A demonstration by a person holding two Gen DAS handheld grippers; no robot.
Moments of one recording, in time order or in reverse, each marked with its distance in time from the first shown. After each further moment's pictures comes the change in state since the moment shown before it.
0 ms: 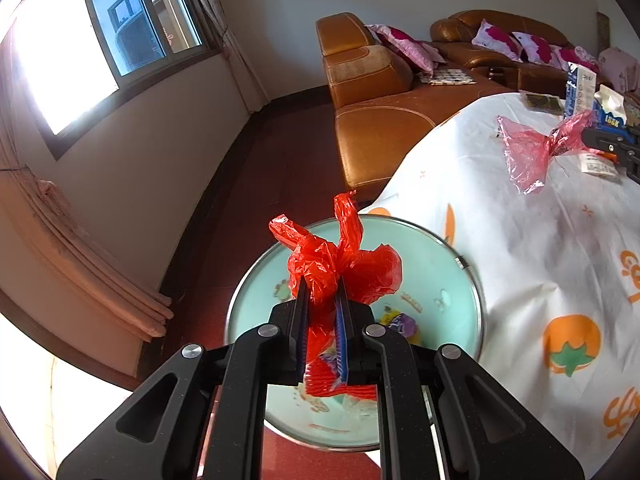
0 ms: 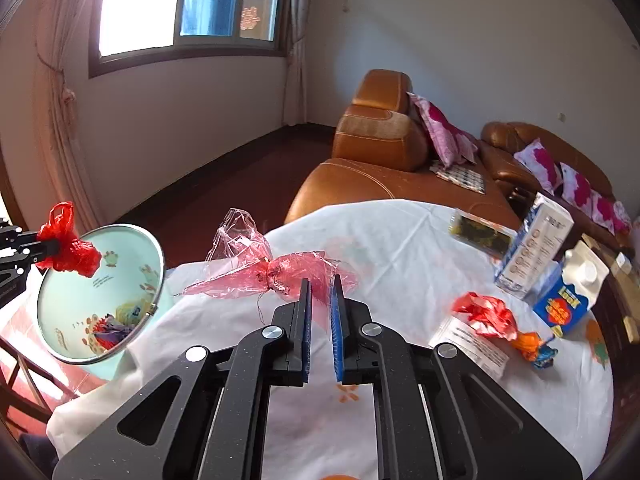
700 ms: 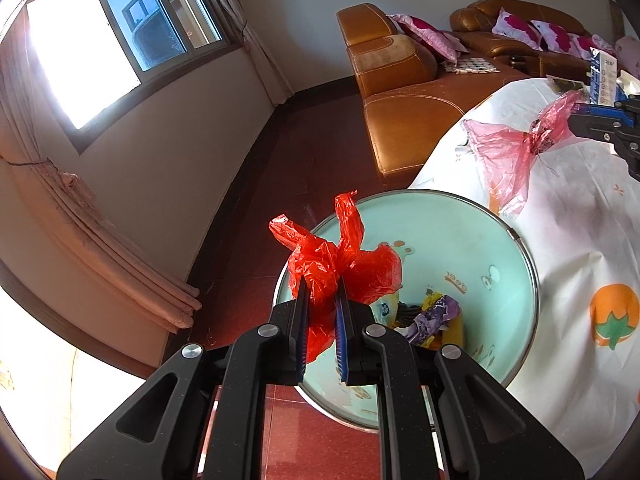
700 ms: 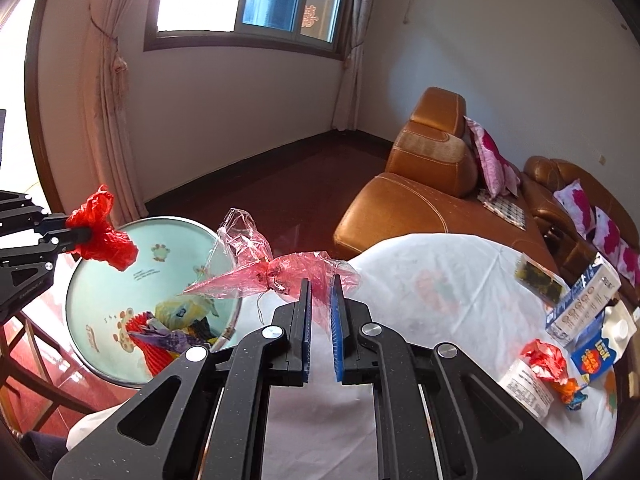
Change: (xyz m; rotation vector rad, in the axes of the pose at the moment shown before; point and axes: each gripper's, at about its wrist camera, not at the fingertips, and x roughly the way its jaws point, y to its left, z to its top) left arm 0.001 0.024 -0.021 0.007 0.024 0.097; right arm 0.014 0.083 0.018 -0.154 -0.013 0.112
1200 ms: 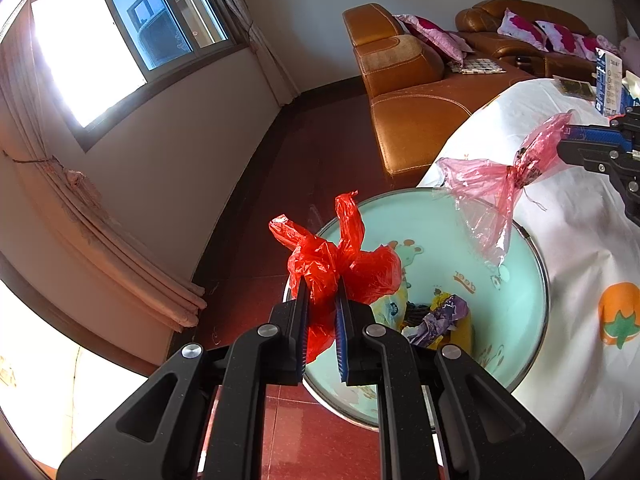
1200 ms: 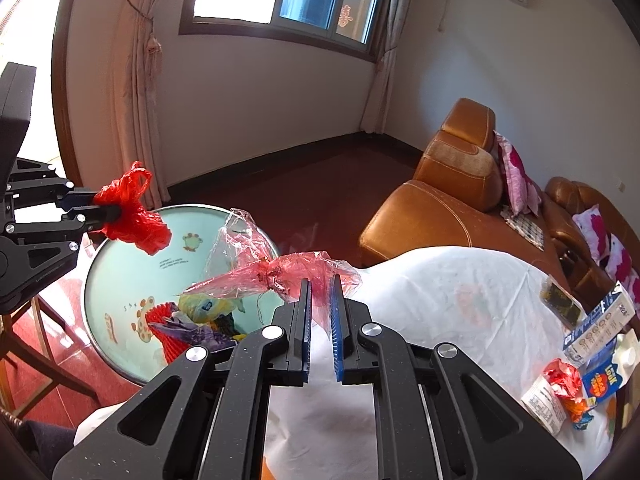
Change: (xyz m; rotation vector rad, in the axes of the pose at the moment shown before) left arm 0.002 0.002 0.003 -0.008 0.001 0.017; right arm 0.008 0.037 0.001 -0.088 0.005 0.061
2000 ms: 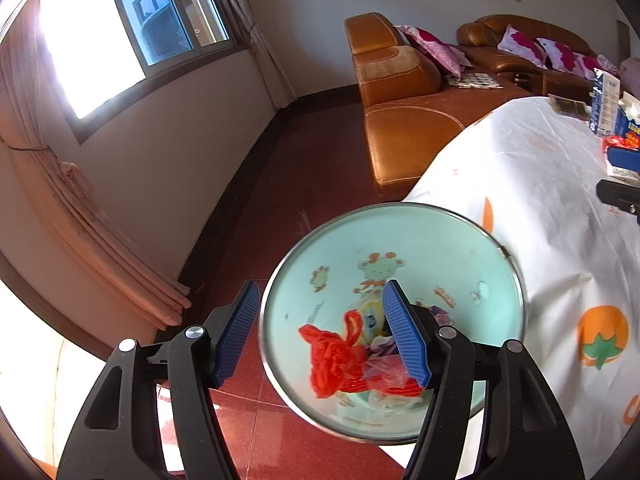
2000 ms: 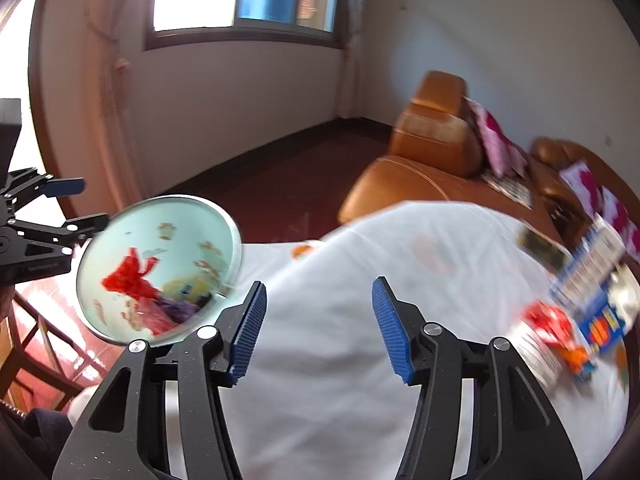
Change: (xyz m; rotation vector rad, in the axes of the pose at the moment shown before) left arm -0.005 -0.008 0.006 -0.048 -0.023 -0.051; right arm -0.028 -0.063 -0.040 0.163 0.033 -0.042
